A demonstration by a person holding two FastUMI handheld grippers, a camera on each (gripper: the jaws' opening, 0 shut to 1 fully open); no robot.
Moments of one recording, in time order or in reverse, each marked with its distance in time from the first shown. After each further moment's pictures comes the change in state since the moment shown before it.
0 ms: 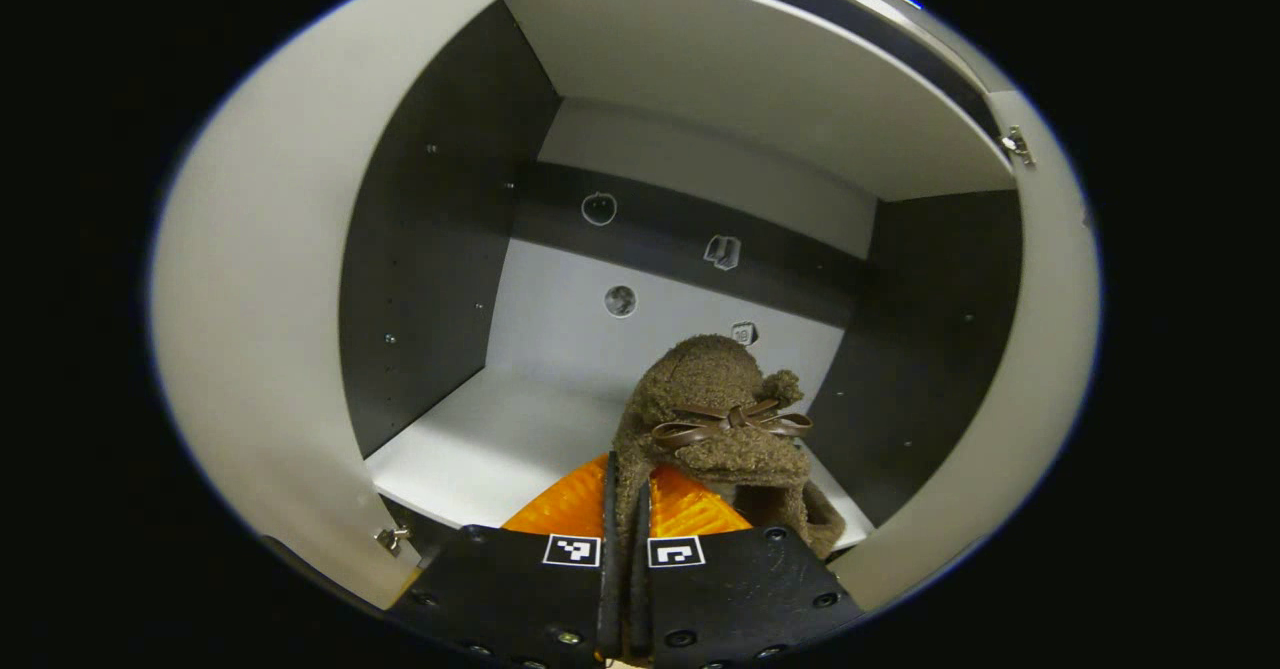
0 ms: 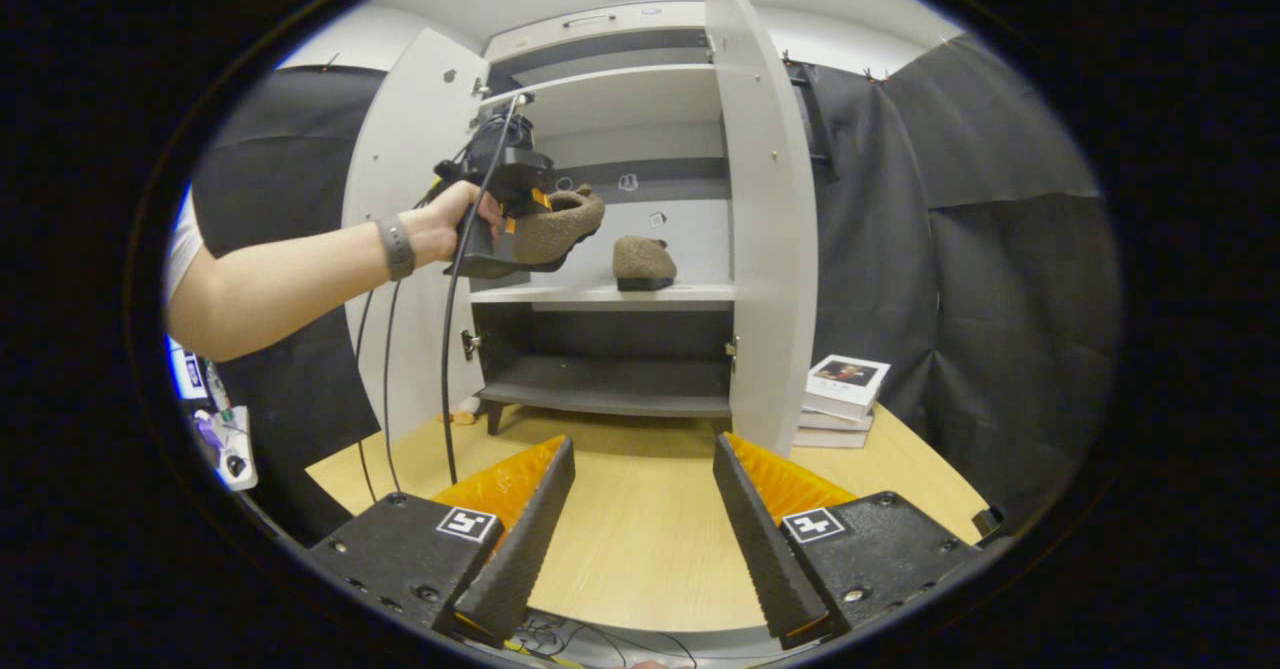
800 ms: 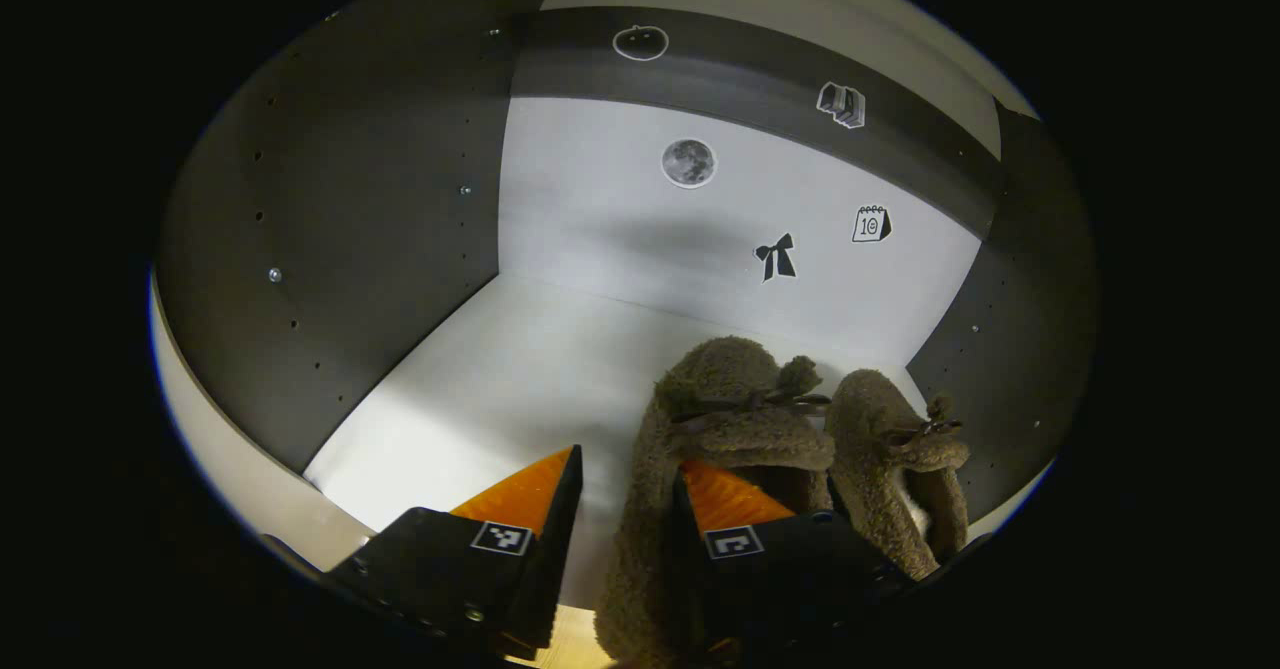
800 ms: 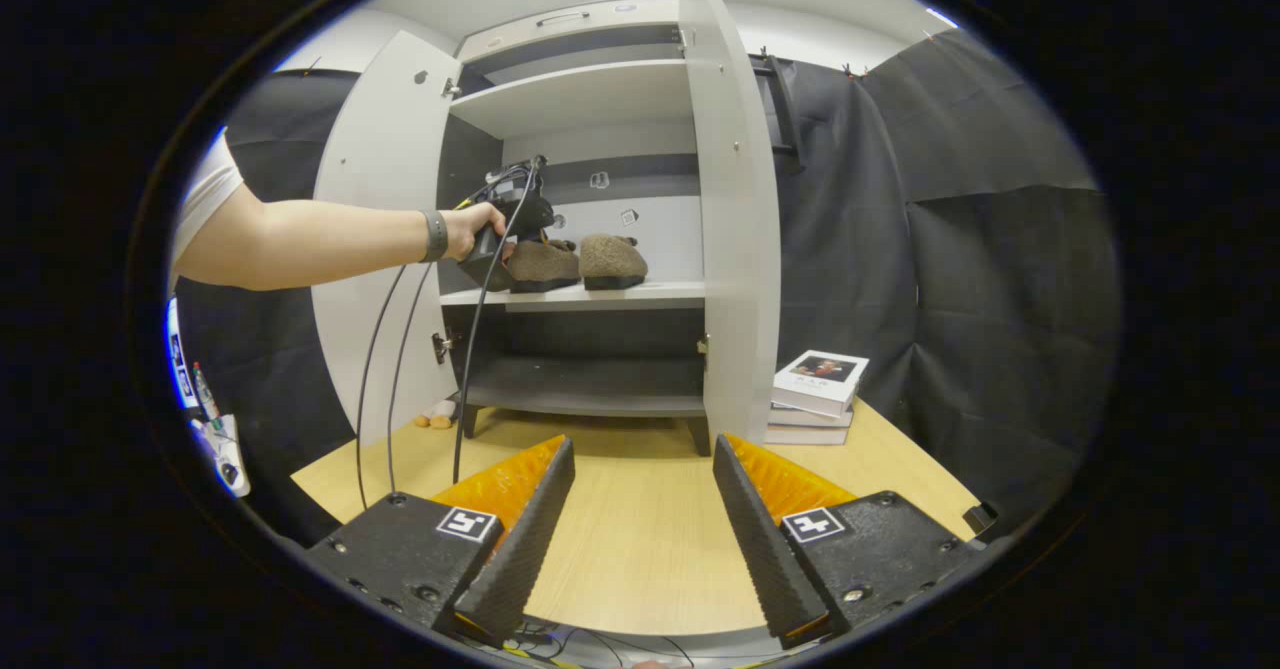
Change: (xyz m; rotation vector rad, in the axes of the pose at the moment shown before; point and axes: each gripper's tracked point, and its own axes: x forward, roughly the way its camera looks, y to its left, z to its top) left arm 0.069 0.035 -0.060 -0.003 0.335 0.133; right arm 0.010 -0.017 0.003 -0.001 -0.006 -0.038
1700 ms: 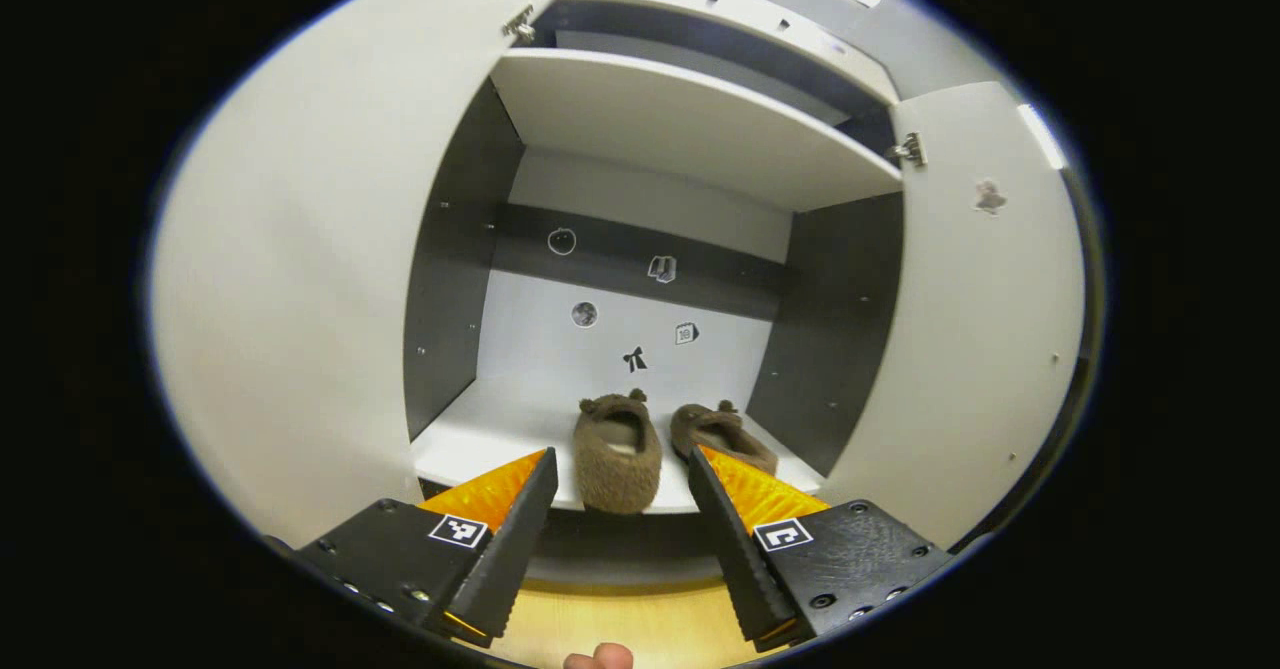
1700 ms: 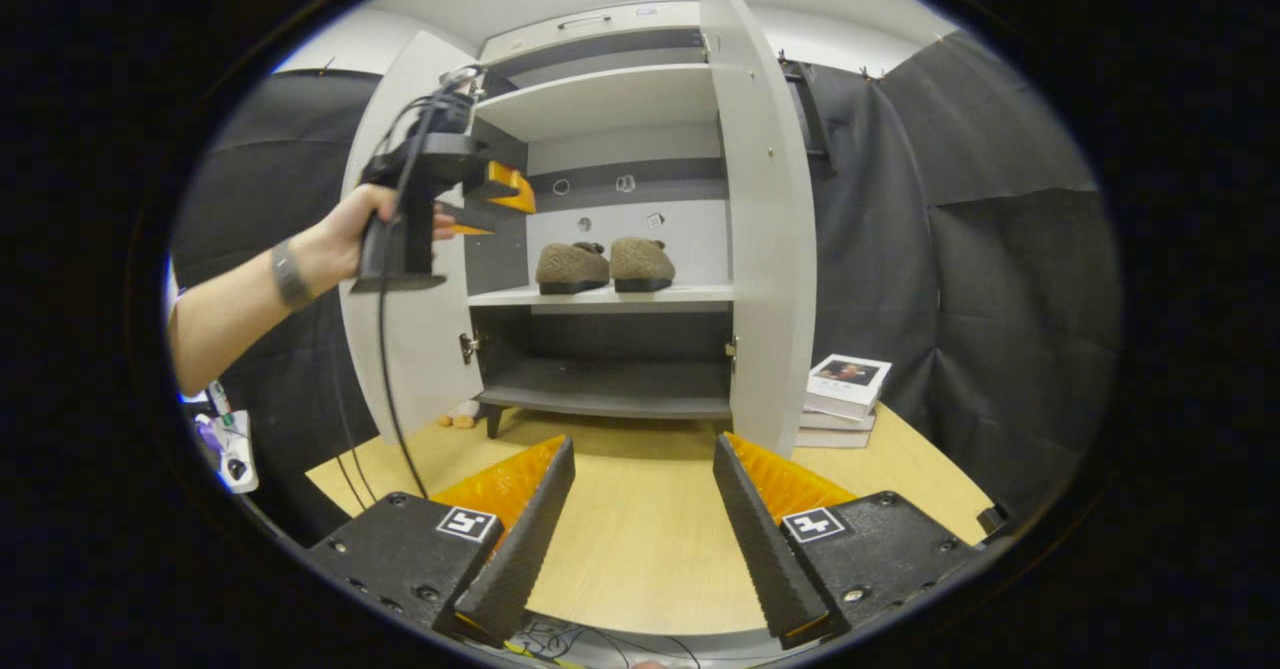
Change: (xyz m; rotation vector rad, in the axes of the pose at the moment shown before) left arm -0.248 -0.012 -0.047 0.075 -0.517 -0.359; right arm -0.005 0.016 0.004 0.000 -0.027 0.051
